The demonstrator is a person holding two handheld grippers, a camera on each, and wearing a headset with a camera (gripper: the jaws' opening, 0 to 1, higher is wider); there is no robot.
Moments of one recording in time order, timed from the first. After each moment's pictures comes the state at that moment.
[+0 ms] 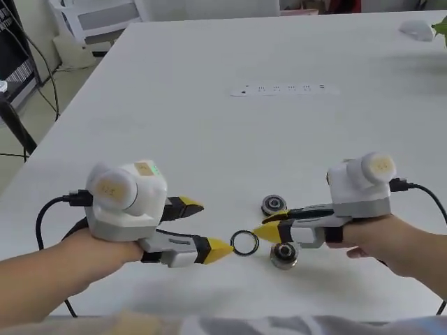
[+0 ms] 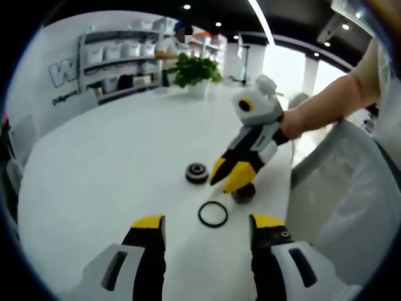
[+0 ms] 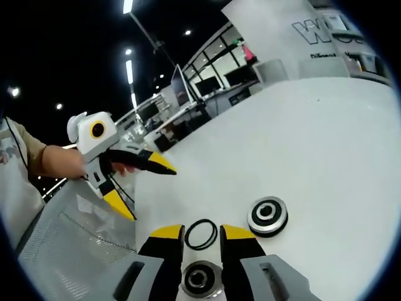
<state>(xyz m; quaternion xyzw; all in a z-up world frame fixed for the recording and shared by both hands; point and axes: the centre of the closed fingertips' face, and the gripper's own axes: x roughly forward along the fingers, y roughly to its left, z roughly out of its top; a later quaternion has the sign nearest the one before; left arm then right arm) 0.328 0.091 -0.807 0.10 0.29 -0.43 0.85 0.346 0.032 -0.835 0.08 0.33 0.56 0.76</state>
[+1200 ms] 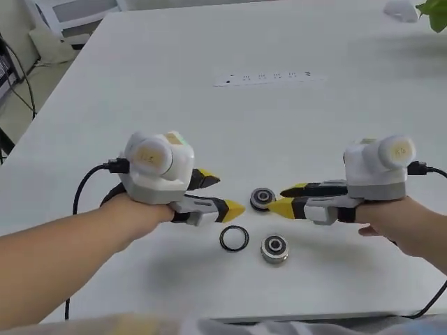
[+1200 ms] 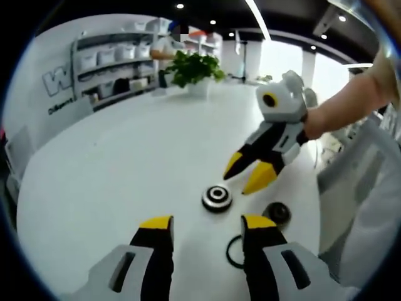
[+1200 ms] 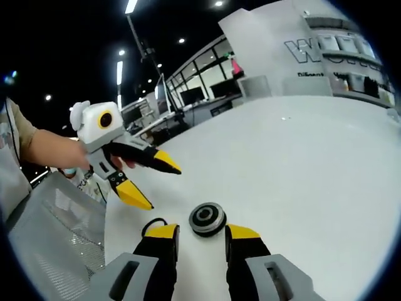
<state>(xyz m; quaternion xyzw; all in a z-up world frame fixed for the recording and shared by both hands) 0.388 0.049 -0.823 0.13 0.28 -0.44 0.84 0.382 -0.005 -0.841 0.03 0.29 0.51 0.81</state>
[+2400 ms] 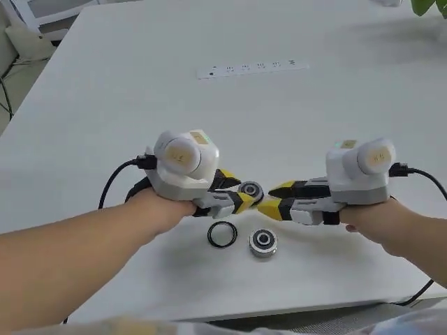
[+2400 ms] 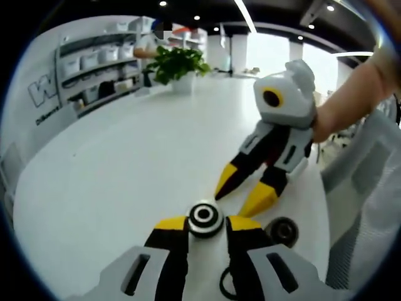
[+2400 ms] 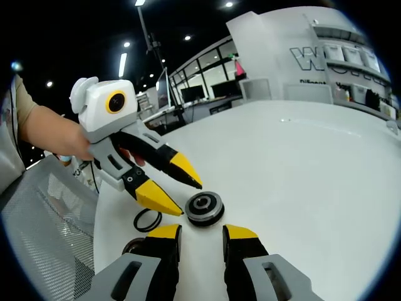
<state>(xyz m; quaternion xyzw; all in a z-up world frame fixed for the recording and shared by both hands) 0.399 0.006 -0.843 0.16 0.28 -0.47 0.82 0.385 -0.012 -0.859 0.00 0.27 0.50 0.82</state>
